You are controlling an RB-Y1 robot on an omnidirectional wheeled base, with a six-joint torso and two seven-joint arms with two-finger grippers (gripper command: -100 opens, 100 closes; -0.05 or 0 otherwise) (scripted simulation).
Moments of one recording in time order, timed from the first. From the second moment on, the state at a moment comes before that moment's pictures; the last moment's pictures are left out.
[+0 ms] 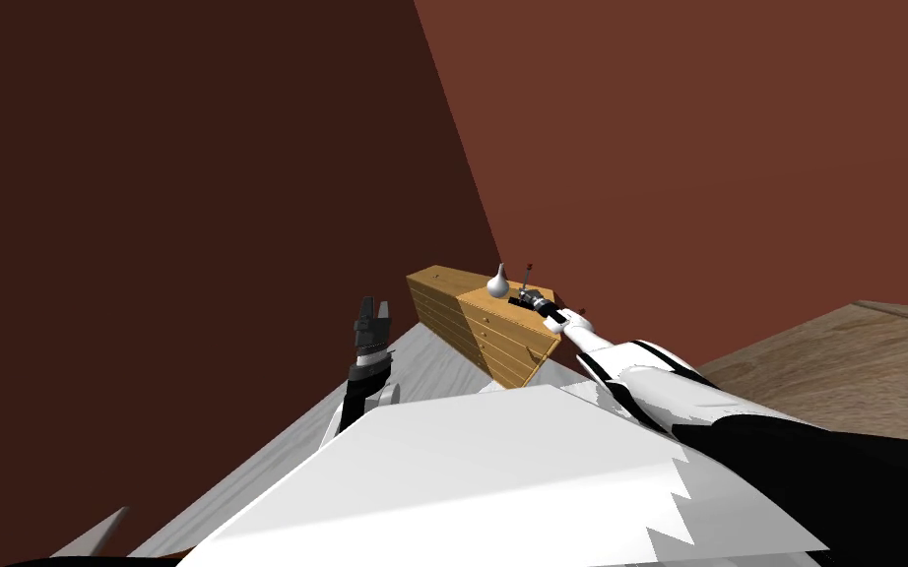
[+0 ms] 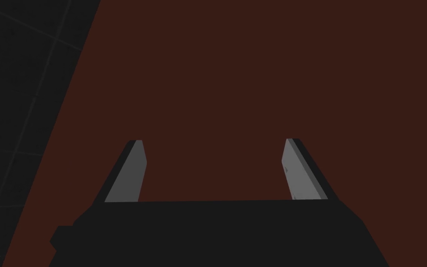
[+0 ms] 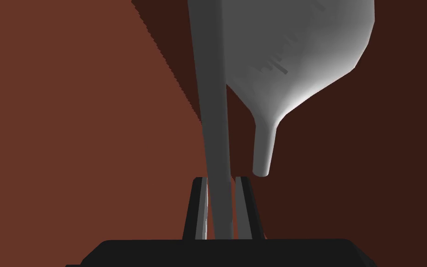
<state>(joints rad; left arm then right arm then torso) 0.50 -0.03 -0.07 -2.23 -0.10 -0.58 -0.04 -0.51 -0.70 0.07 -0.56 0.19 -0.60 0.72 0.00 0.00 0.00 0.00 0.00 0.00</state>
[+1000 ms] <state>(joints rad) 0.50 -0.03 -0.07 -2.23 -0.10 -0.58 -0.04 -0.31 -0.56 -0.02 -0.79 0.27 -0.49 0.73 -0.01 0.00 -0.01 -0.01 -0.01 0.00</state>
